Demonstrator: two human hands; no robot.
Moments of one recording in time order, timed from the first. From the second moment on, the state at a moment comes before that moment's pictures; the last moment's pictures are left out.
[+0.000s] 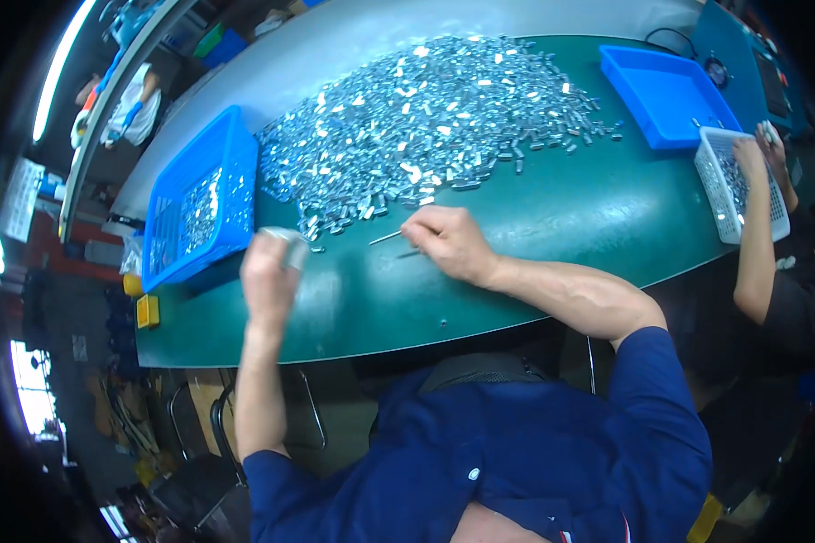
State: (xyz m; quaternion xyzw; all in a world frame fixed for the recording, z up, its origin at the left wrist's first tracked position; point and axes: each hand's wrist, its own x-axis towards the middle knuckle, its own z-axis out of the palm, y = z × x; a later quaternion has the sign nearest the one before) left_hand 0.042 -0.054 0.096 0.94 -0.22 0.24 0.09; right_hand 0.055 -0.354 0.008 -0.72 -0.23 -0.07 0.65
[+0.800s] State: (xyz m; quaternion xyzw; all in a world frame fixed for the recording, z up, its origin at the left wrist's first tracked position) left_hand 0.012 -0.111 0.053 0.91 -0.18 0.14 0.34; right_hand 0.049 -0.351 0.012 -0.72 -0.20 0.03 0.66
